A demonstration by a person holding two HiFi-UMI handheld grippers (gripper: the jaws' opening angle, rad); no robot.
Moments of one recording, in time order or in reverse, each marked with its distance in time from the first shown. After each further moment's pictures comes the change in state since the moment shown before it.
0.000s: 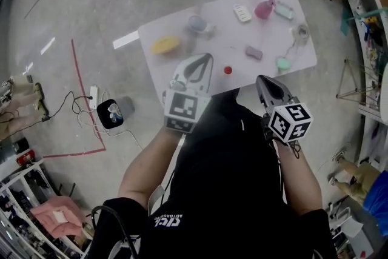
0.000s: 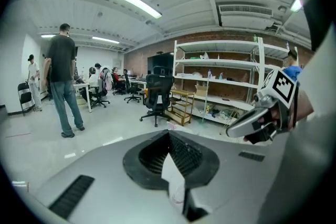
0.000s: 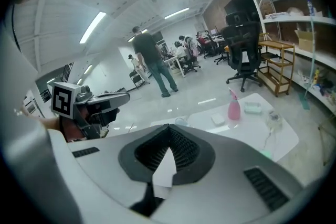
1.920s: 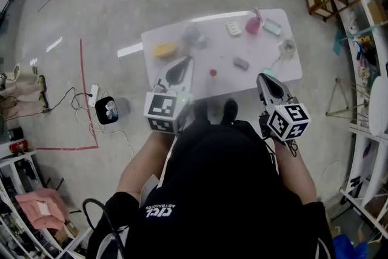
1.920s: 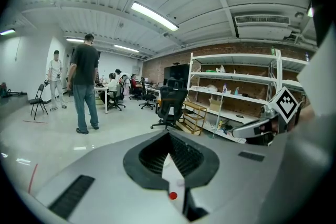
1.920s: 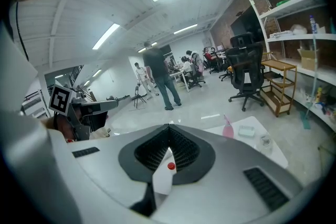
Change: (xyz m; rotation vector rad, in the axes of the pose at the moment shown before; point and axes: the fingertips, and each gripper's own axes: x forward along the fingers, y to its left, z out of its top) left arm -0.064 -0.027 0.080 -0.149 -0.072 0.174; right arm -0.091 -0.012 0.071 -0.094 -0.133 0.039
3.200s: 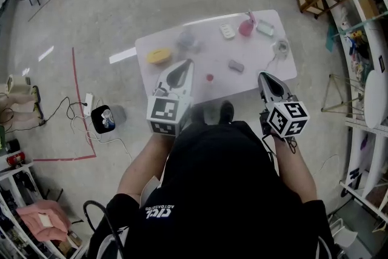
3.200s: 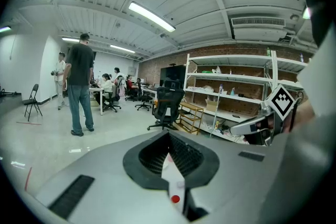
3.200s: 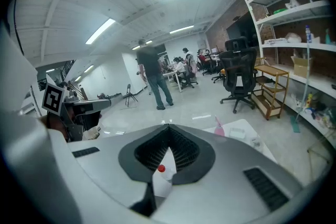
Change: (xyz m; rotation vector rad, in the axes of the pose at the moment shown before) left arm 0.014 0.006 -0.002 -0.002 -0.004 -0.059; right arm 0.011 -0.016 0.004 -0.019 0.003 -0.098
